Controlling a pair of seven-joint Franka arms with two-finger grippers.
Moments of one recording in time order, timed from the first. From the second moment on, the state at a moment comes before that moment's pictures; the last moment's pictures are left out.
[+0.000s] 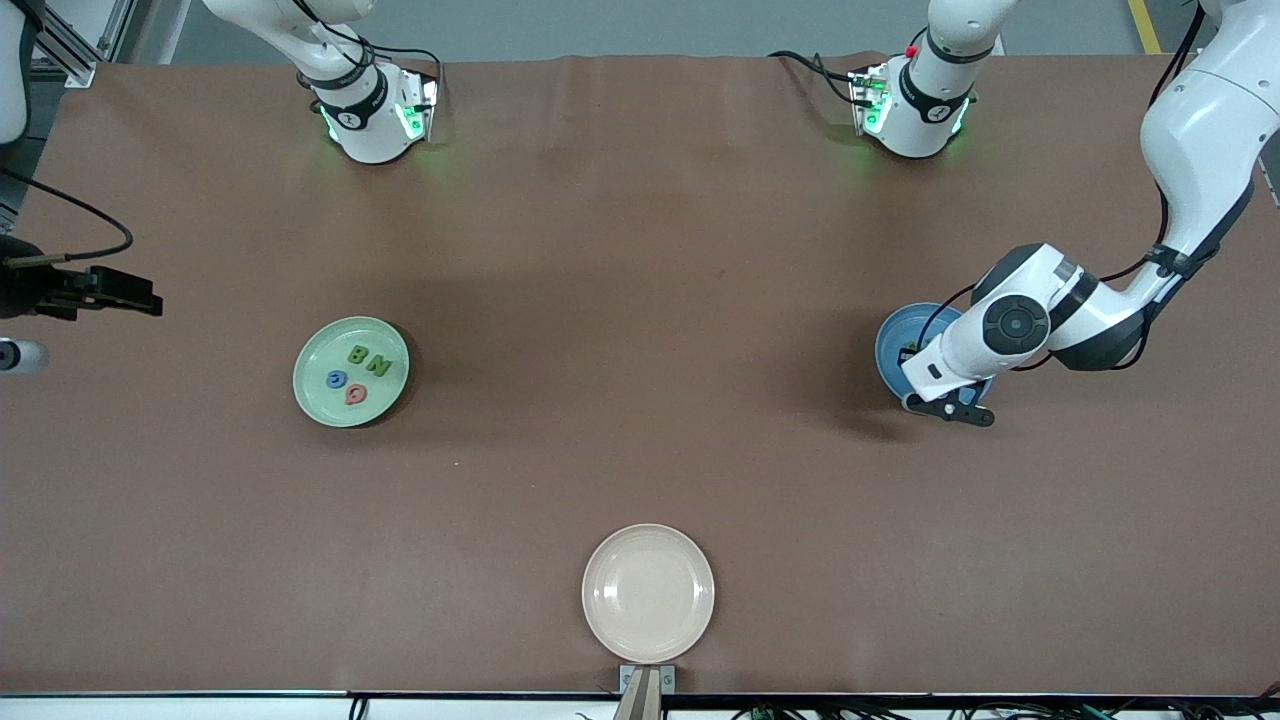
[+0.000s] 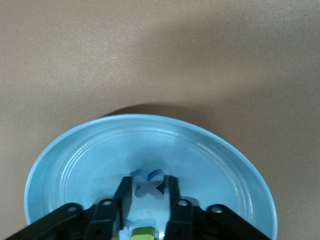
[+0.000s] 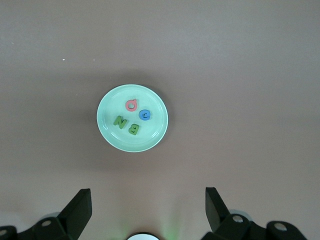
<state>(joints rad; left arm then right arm) 0.86 0.82 -1.06 -2.08 0.97 2.08 -0.48 0.01 0.20 -0.09 -1.37 0.00 1.39 -0.12</state>
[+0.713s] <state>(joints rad) 0.95 0.79 -1.30 -1.92 0.86 1.78 -0.41 0.01 -0.06 -0.09 -1.59 0.00 1.39 -0.12</state>
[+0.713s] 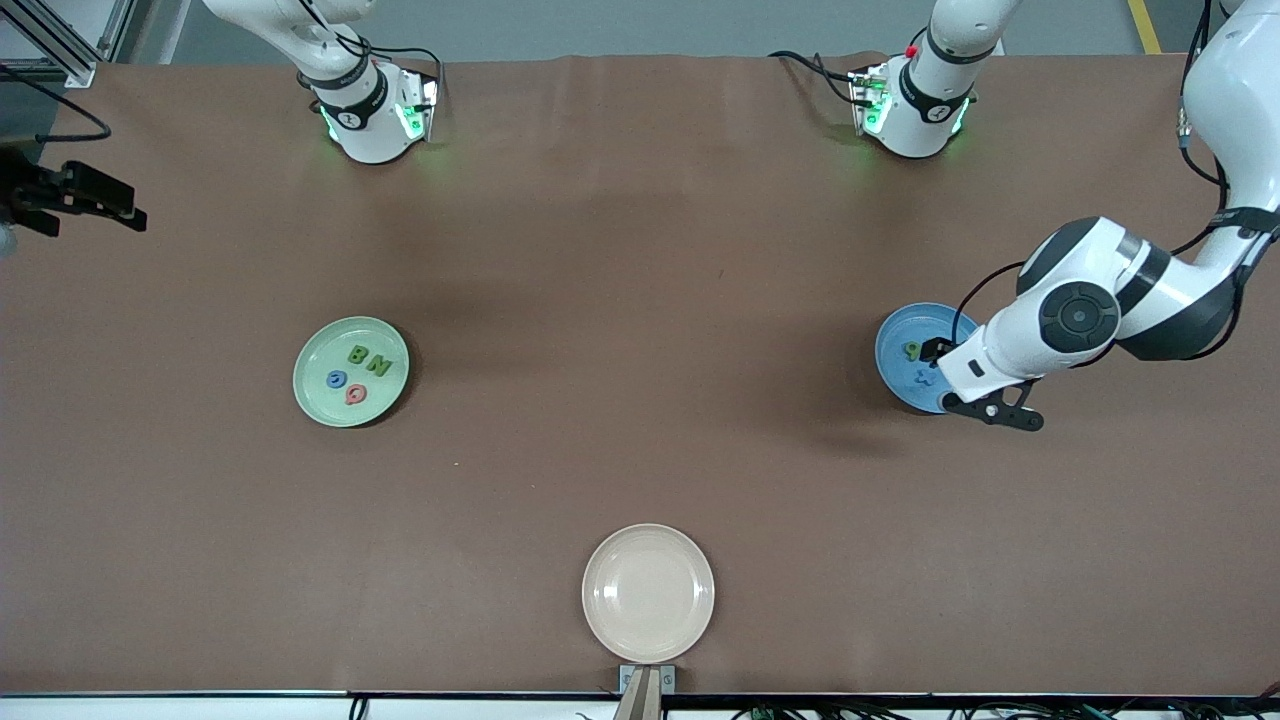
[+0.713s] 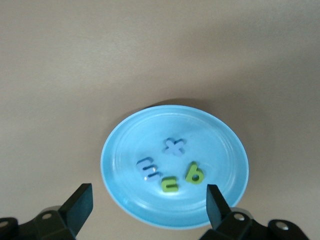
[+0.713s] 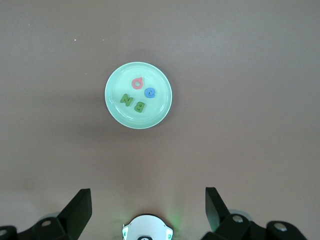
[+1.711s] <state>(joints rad) 0.95 0.77 -1.29 -1.83 0.70 1.76 -0.30 0.01 -0.08 -0.08 -1.49 0.00 1.29 -0.12</state>
